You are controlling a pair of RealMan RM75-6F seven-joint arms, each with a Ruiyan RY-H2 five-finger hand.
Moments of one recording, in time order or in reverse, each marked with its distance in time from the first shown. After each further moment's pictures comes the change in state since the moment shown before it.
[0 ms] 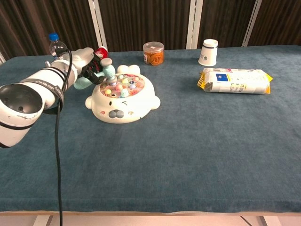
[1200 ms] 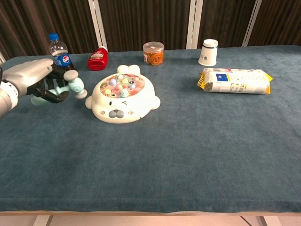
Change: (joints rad) left arm 0.303 0.268 0.251 -0.461 0.293 0.241 -0.126; right arm 0.004 -0.018 -0.017 -0.012 -0.030 -0.006 -0.046
